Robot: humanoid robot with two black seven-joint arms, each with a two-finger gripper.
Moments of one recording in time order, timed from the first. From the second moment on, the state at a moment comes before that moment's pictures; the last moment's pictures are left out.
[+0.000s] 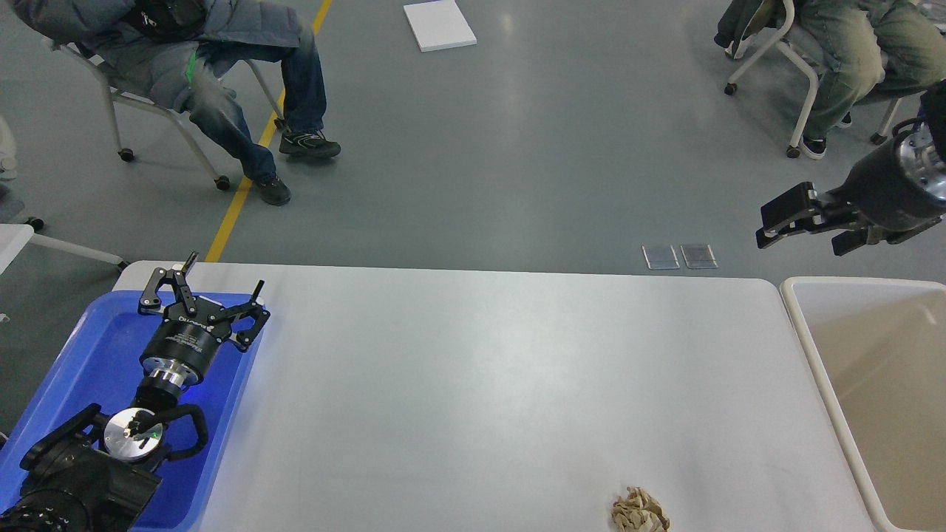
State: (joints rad) left arm -0.51 0.28 -1.02 -0.35 -0.22 -0.79 -0.19; right arm 2.05 -0.58 -1.21 1.10 -0.51 0.65 0.28
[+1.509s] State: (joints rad) left arm -0.51 0.28 -1.02 -0.34 -0.22 -0.79 -0.19; right arm 2.07 -0.66 -1.17 1.26 -0.48 0.72 0.27
